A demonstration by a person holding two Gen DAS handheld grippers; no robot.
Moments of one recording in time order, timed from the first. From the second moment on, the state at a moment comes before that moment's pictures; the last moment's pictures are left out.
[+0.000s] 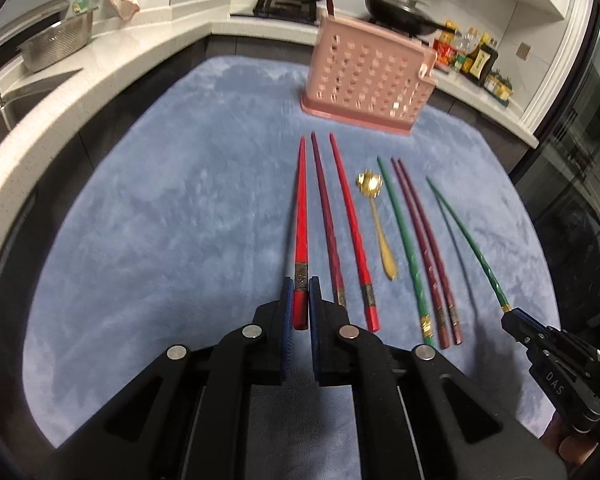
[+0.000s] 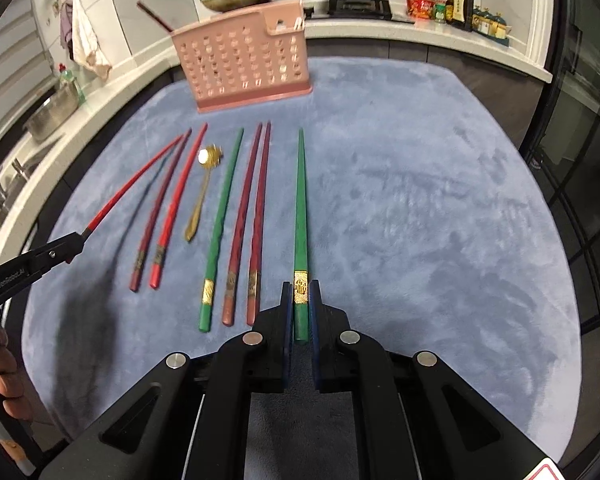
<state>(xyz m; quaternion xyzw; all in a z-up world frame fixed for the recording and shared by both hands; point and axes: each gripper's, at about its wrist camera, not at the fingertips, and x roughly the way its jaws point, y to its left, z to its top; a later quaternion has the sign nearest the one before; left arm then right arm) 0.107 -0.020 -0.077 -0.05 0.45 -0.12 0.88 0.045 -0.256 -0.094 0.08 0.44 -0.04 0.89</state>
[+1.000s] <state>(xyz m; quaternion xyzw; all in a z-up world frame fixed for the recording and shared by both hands) 0.144 0.006 0.092 -0.08 0.30 -0.12 0.94 0.060 -0.295 0.058 0.12 0.29 -0.06 0.95</state>
